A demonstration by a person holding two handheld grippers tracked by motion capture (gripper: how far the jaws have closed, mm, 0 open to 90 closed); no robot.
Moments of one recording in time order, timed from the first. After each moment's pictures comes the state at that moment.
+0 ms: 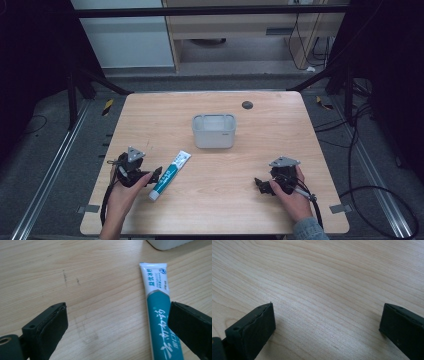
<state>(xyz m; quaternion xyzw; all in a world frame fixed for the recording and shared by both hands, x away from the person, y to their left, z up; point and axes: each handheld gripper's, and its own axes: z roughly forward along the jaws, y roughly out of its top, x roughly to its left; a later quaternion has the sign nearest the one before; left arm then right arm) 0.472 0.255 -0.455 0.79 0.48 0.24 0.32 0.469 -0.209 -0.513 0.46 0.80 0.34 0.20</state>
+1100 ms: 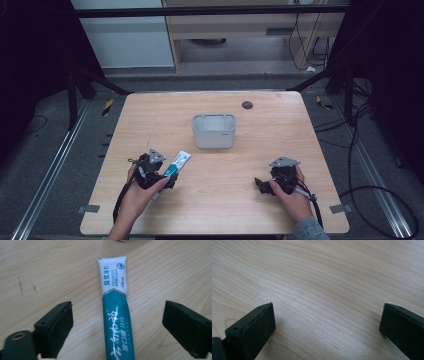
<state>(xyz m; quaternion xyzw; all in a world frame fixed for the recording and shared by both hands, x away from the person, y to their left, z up) 0.470 0.207 -0.450 0.84 0.42 0.19 0.28 0.469 -0.209 -0.513 0.46 0.80 0.34 0.20</state>
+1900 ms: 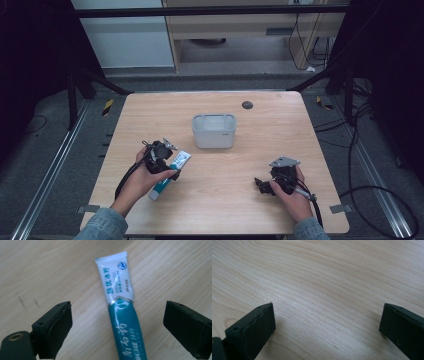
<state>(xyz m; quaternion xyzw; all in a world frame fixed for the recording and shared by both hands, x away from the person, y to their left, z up) 0.513 0.187 -0.434 0.89 0.38 0.17 0.19 0.469 -0.209 -0.513 0.46 0.80 0.34 0.20</state>
